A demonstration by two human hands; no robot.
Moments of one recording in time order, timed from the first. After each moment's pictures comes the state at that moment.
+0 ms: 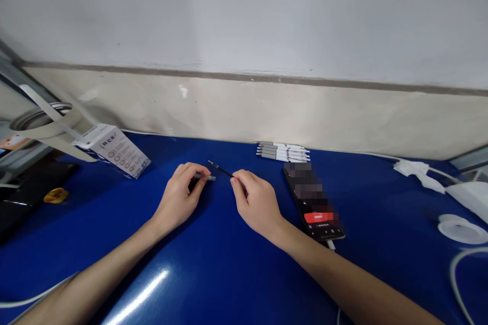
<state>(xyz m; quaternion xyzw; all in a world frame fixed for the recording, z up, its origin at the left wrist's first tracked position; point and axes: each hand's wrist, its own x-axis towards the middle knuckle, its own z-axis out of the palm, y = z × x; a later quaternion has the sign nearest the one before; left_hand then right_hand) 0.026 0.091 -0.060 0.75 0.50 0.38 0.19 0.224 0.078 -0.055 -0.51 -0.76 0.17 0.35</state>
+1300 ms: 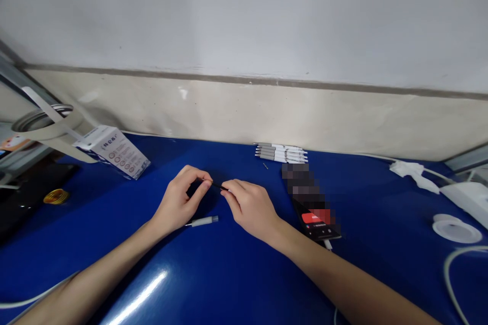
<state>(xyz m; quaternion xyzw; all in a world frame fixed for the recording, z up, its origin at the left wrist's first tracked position) 0.027 0.083 -0.050 0.77 0.46 0.39 0.23 0.225 0.077 -0.060 -0.43 -0.84 0.14 0.31</state>
